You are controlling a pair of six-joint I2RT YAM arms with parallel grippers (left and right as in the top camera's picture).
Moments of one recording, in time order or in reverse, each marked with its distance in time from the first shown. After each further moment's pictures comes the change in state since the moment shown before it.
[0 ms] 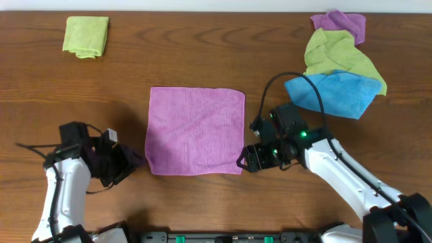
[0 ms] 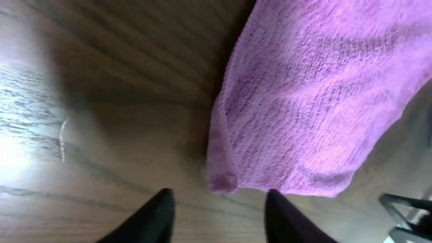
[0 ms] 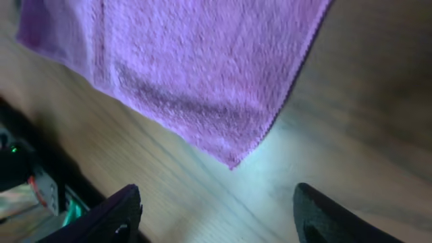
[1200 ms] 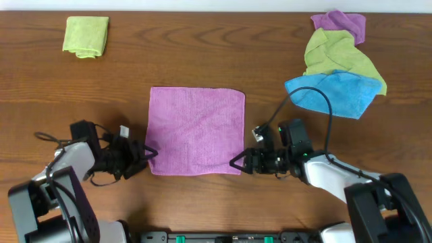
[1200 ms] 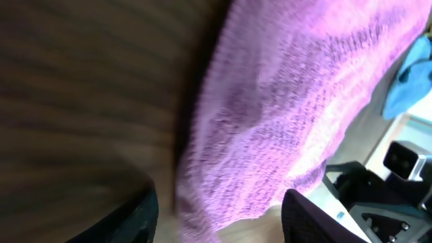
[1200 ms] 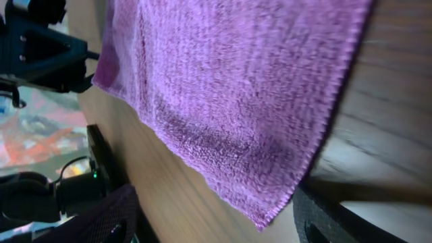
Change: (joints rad) left arm -0.037 0.305 -0.016 0.225 0.208 0.074; right arm -0.050 0.111 -0.272 0.593 -0.263 0.248
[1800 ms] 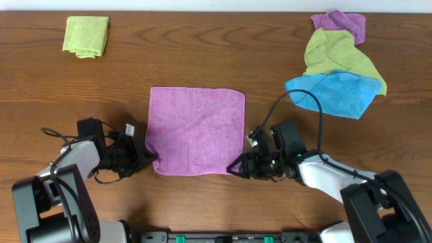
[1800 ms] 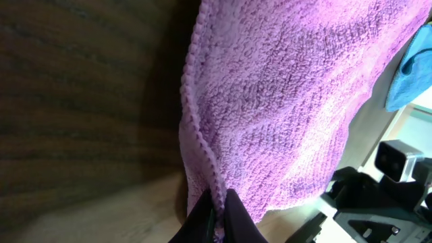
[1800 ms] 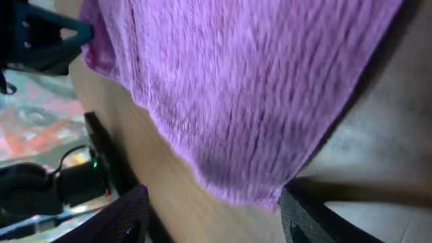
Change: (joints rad) left arm -0.046 0.010 -0.003 0.040 0.004 -0.031; right arm 0.057 0.008 0.010 -0.082 0.005 0.047
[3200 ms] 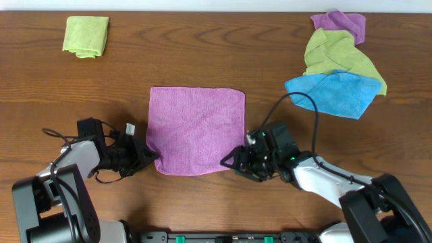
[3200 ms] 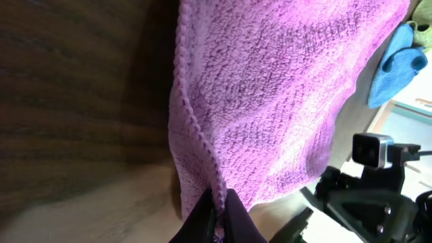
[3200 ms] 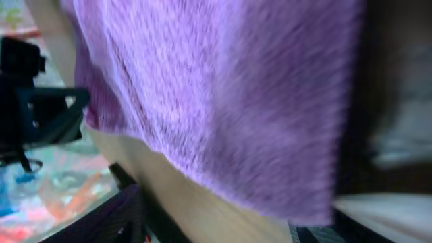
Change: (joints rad) left arm 0.000 0.000 0.000 0.000 0.050 -0.011; right arm 0.072 -0.018 0.005 0.108 0.143 0.415
